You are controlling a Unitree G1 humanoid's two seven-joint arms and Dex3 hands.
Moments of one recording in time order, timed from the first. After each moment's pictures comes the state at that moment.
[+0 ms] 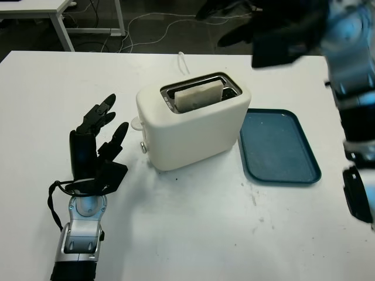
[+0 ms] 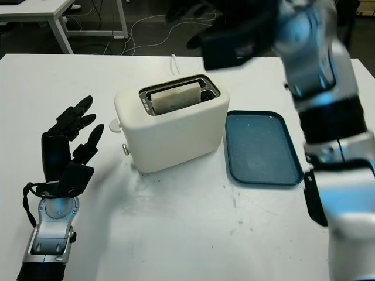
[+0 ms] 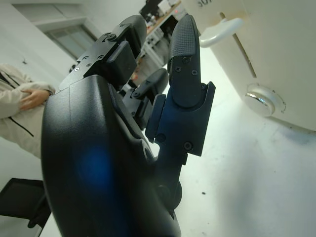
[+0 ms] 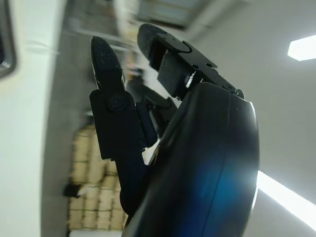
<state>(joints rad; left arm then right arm) -0.07 0.12 0.09 -0.05 0.31 -0.24 0.27 -0.95 -0.61 0.13 0.28 -0.54 -0.33 0.22</state>
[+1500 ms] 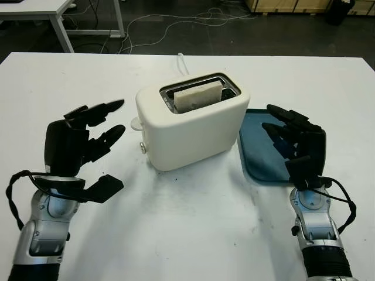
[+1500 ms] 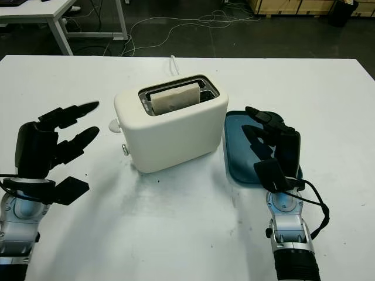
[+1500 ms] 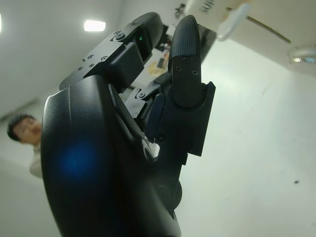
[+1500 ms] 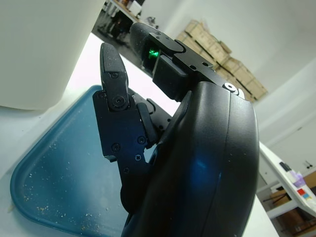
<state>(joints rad) -0.04 0.42 0.11 -0.18 0.56 -0.32 0.14 -0.17 -0.22 -0.12 0.20 -0.18 -0.31 -0.19</state>
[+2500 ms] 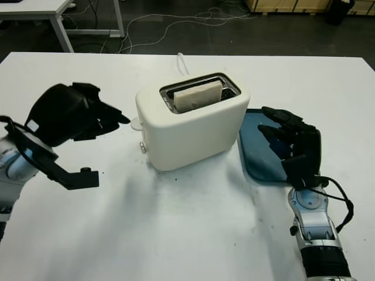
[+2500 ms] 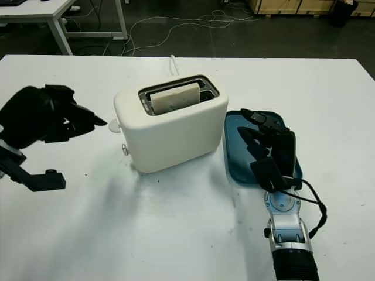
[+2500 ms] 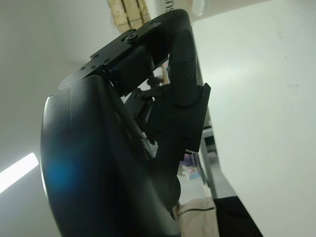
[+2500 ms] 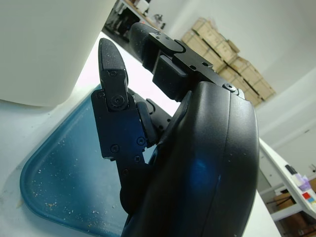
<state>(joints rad) -0.31 0.79 0.06 -0.04 0.53 -0.51 -0.19 -0.17 -0.21 -0.11 0.20 -0.18 -0.29 -0.17</state>
